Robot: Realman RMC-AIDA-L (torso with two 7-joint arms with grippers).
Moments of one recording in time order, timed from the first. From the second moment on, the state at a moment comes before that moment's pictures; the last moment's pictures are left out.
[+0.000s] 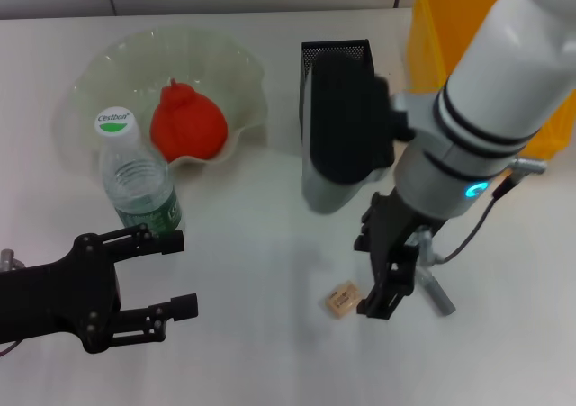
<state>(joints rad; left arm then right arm) -0.31 -1.99 0.79 0.50 1.84 1.86 -1.06 0.81 2.09 -1.81 -1.32 -2.46 -1.66 2.40</state>
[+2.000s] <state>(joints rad) -0.31 -2.00 0.79 0.49 1.85 1.87 -1.07 0.83 2.09 -2.06 -1.24 -2.45 -1.44 2.39</state>
